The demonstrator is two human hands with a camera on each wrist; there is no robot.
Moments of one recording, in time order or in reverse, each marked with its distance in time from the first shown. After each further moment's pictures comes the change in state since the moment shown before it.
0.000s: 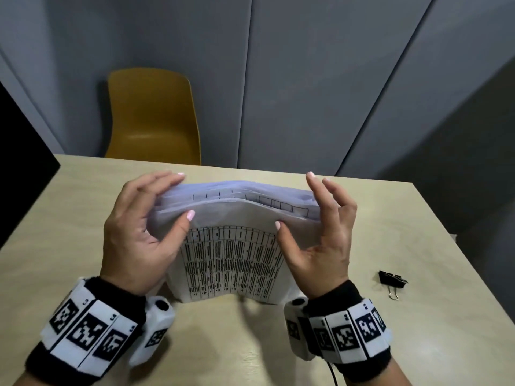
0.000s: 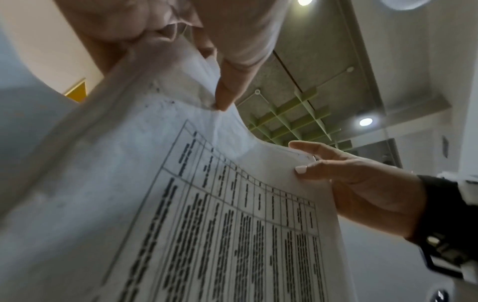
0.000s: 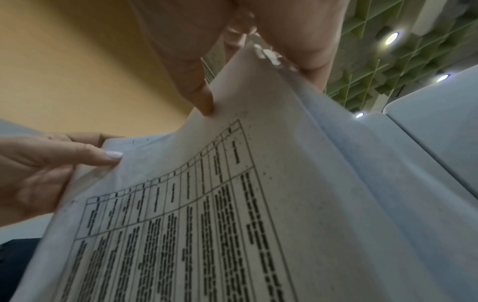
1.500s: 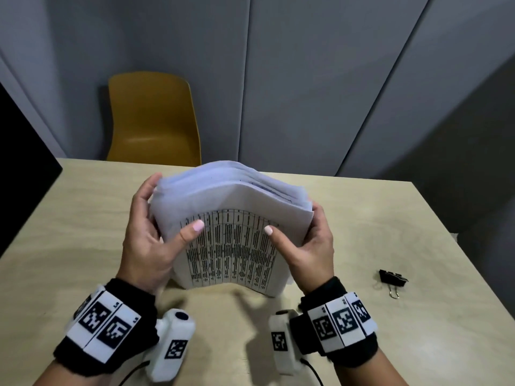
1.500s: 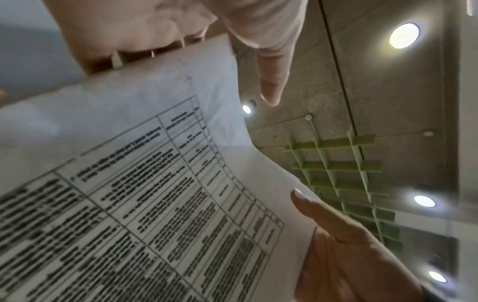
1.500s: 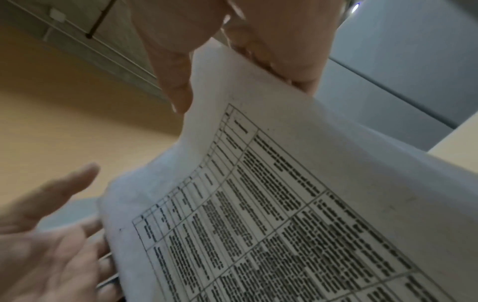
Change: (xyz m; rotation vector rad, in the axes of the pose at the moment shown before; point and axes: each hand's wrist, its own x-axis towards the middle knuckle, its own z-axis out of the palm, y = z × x) left_hand -0.014 -0.010 0.018 -0.703 -0.067 -0.390; right_hand -0.013 0.014 0.017 0.531 -0.125 0.516
